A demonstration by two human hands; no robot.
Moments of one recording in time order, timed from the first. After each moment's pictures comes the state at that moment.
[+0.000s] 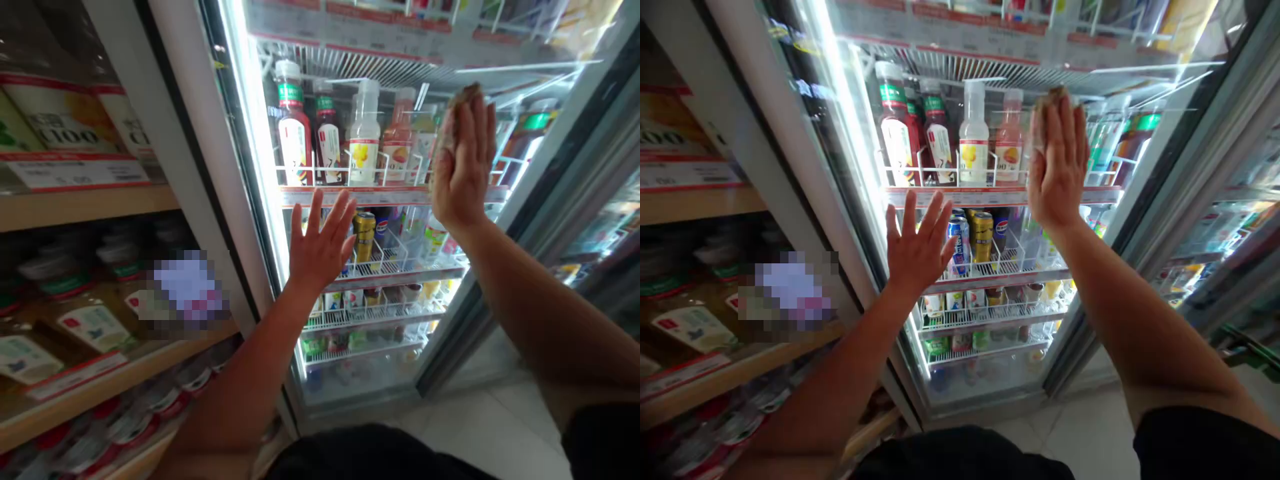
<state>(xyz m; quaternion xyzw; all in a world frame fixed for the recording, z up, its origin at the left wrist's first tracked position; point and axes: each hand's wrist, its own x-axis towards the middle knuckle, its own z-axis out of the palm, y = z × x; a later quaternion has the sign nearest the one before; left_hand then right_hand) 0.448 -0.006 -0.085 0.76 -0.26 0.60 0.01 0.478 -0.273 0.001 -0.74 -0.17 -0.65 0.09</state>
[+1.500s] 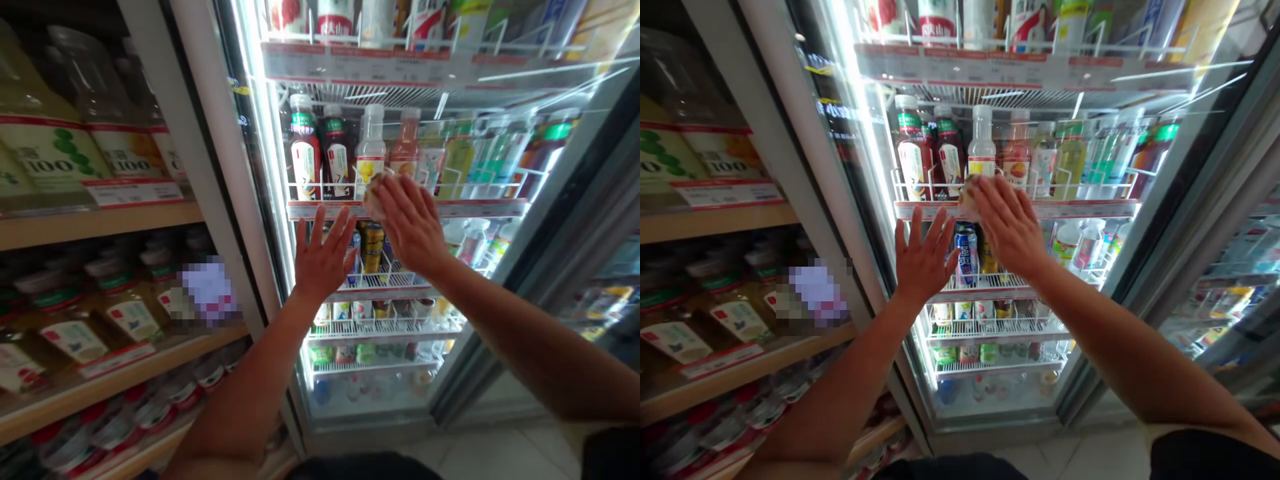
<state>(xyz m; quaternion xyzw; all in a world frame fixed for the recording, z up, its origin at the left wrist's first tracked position) 0.446 -0.008 -0.085 0.74 -0.23 0.63 -0.04 0.458 -0.225 -0.029 -0.77 -0.30 -0.56 0.05</state>
